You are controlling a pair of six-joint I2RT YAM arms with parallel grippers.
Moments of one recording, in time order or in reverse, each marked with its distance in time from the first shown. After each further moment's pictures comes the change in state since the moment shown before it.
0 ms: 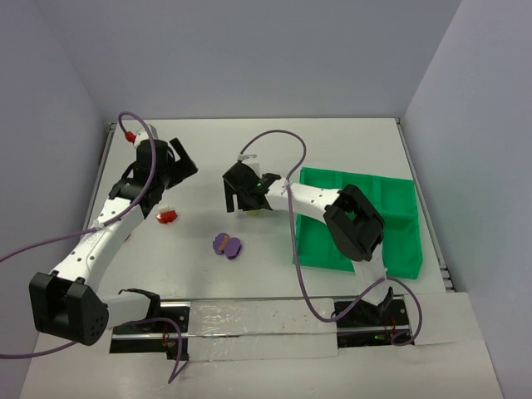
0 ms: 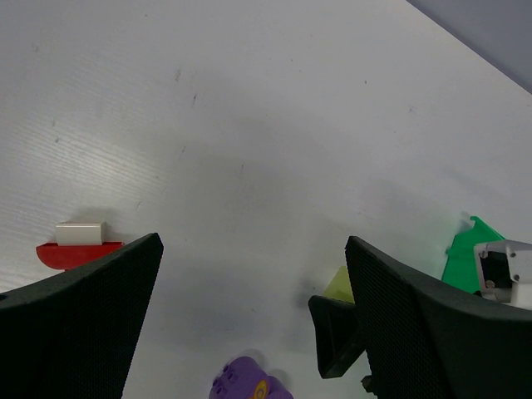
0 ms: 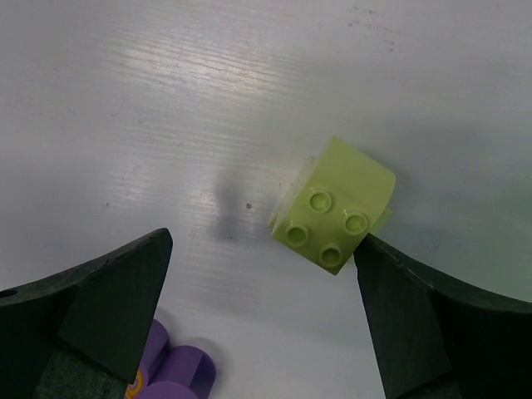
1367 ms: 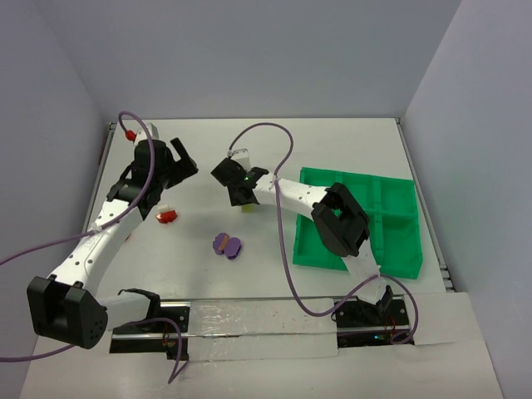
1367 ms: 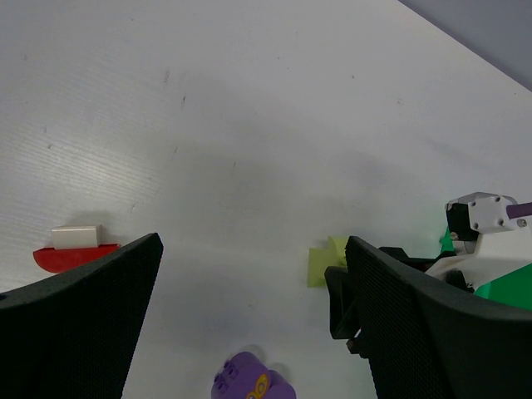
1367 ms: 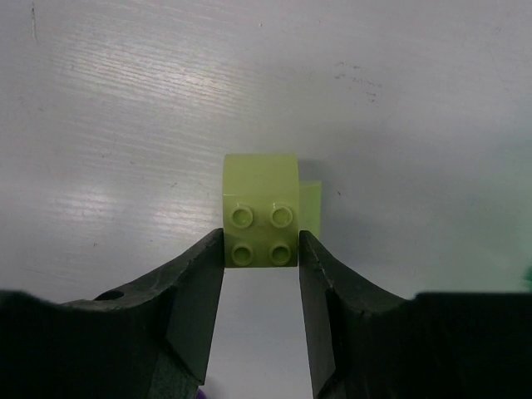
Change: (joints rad) left arm 0.000 -0.022 -0.002 0.005 0.034 0.029; right arm 0.020 0.132 0.216 -0.134 0.114 -0.068
